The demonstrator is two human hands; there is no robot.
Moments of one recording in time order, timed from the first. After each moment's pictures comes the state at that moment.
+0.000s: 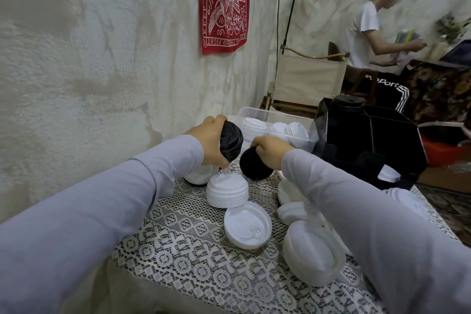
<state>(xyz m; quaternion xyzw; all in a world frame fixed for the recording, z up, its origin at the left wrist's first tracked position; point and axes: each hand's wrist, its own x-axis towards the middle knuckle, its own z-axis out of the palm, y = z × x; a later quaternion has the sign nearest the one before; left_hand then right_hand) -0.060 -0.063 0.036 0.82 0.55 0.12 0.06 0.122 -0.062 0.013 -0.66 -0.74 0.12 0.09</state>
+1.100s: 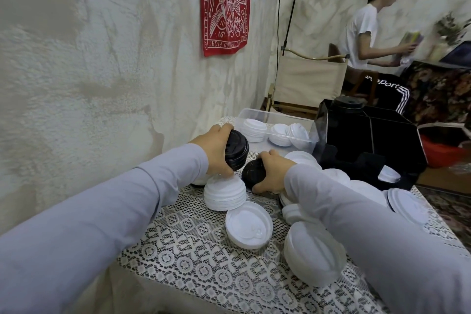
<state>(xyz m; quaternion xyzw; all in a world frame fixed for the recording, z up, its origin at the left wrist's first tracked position) -0.055 -0.073 0.028 0.84 0.53 0.10 0.08 0.126 -0.080 -0.015 -0.67 -0.73 0.09 0.00</state>
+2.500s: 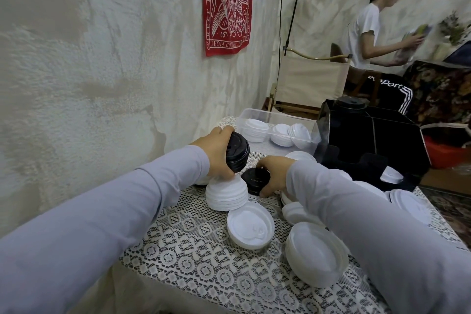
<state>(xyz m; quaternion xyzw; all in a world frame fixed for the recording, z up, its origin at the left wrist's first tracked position) -0.057 -0.072 0.023 0.83 0.54 0.10 0.08 0.132 -0.068 -0.012 -0.63 -0.77 0.10 -0.07</state>
